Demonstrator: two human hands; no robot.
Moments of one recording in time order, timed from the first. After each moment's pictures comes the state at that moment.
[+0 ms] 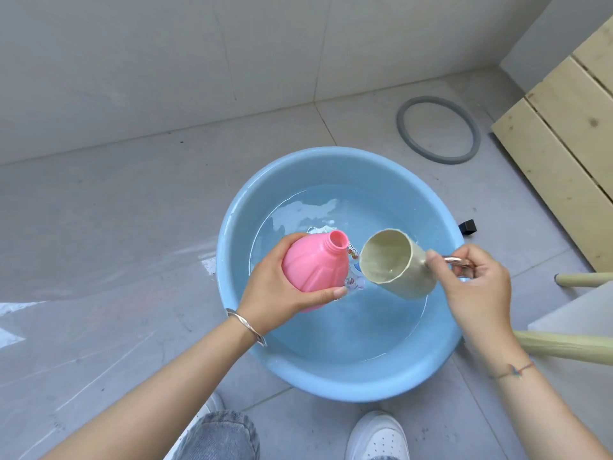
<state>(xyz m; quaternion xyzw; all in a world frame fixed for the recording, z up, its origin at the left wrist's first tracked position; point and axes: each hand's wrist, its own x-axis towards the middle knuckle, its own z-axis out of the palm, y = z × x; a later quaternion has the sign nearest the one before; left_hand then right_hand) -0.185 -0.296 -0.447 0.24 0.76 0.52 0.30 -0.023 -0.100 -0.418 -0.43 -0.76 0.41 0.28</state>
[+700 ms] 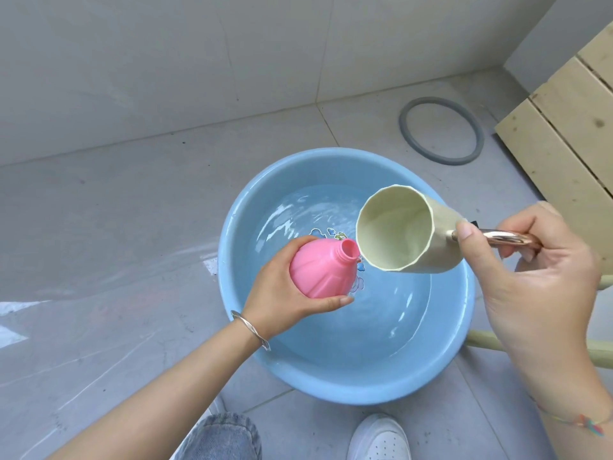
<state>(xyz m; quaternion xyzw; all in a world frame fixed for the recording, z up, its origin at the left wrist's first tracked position) -0.181 -0.294 -0.445 0.28 0.76 0.51 0.28 -0.038 -0.135 -0.325 -0.30 -0.81 0.34 0.37</state>
